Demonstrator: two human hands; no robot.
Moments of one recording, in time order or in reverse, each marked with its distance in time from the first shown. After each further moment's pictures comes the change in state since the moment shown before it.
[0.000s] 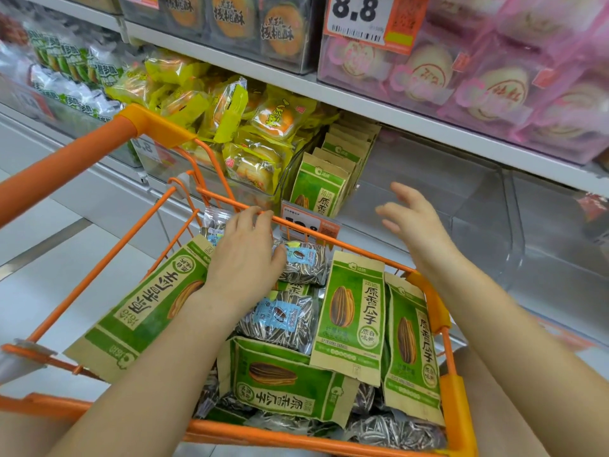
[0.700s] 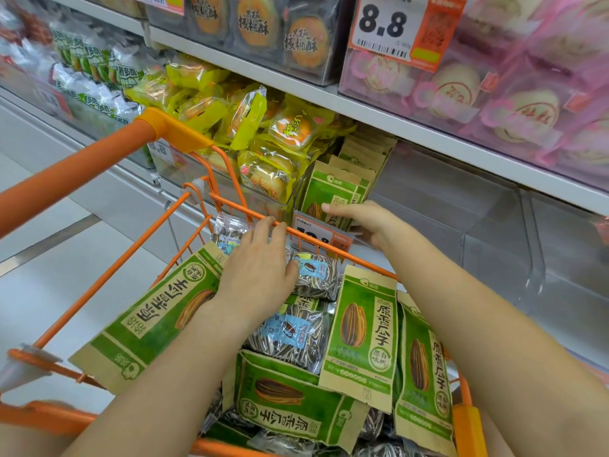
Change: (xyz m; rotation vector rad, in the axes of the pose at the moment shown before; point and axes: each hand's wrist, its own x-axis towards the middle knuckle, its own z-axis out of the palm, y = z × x) left_hand 0.000 0.002 -0.001 0.035 -0.079 -0.021; right_hand 0.071 -0.006 0.067 -0.039 -0.276 0.339
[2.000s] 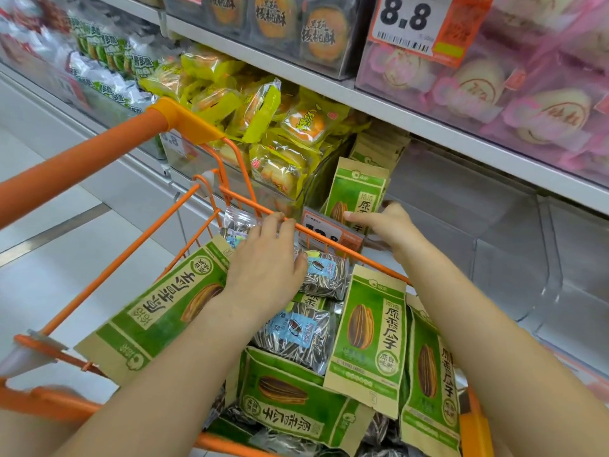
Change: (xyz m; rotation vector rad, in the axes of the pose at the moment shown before) left_hand 0.000 0.001 0.002 0.021 0.026 -0.032; right_hand 0.003 0.018 -0.012 -0.157 0.182 -0.119
